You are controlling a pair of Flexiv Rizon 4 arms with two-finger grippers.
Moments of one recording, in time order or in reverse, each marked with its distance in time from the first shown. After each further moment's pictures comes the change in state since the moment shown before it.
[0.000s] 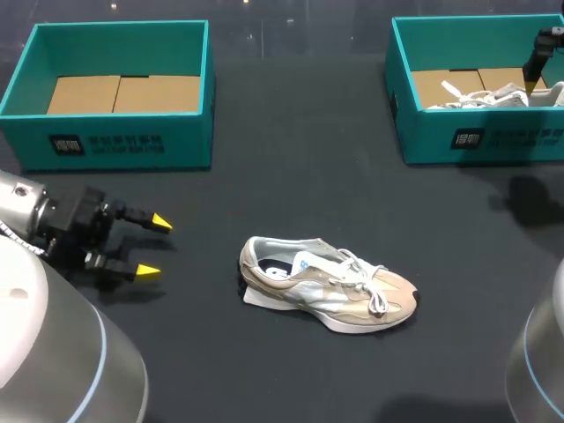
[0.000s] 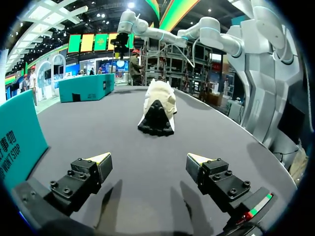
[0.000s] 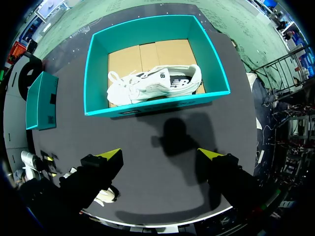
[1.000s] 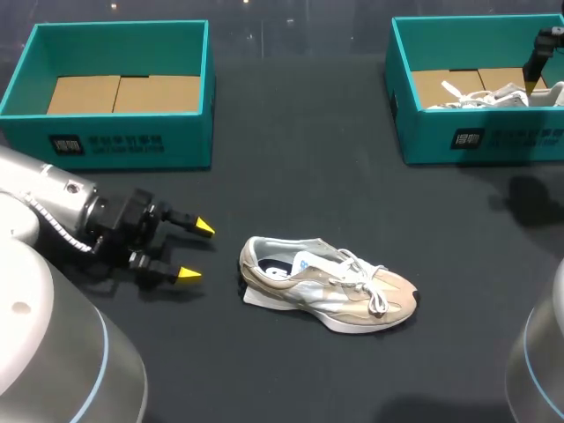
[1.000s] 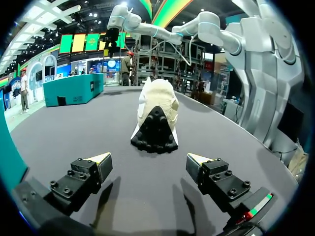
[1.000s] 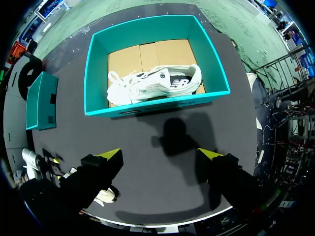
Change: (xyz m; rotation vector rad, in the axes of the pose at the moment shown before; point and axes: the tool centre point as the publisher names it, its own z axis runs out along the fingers) left arm -0.001 -0.021 0.067 -0.001 0.080 0.024; right arm 0.000 0.000 0.000 0.000 0.000 0.000
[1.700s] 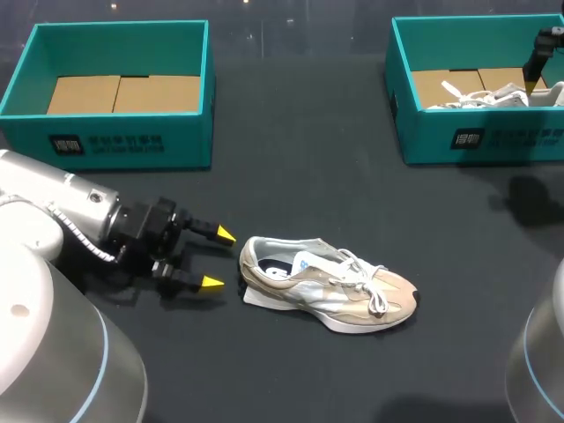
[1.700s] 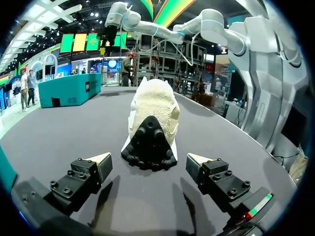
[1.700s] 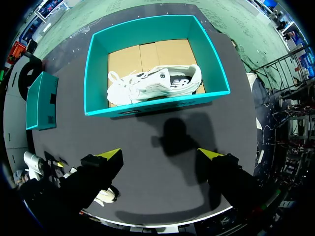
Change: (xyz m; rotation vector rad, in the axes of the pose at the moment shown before) left arm 0.010 -0.013 0.037 0.004 -0.005 -0.012; right arm 0.000 0.000 0.000 0.000 0.000 0.000
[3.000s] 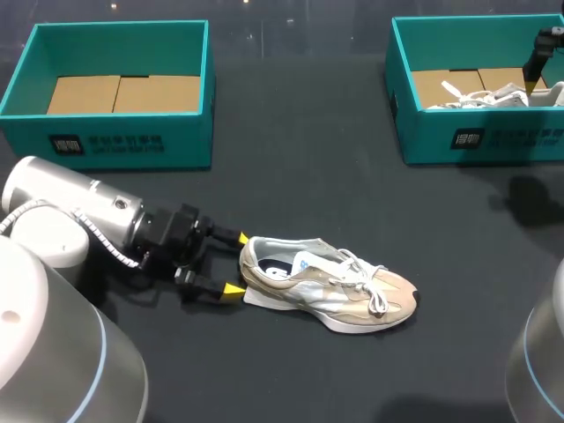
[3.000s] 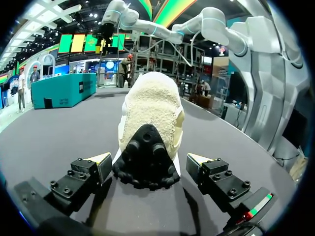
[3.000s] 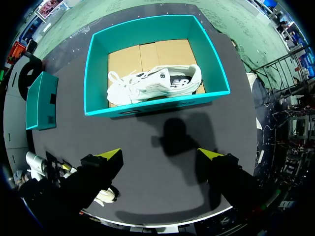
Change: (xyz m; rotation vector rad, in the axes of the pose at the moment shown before) left arm 0.003 -0.006 0.038 0.019 0.032 -0.004; right arm 0.000 0.000 0.000 0.000 0.000 0.000
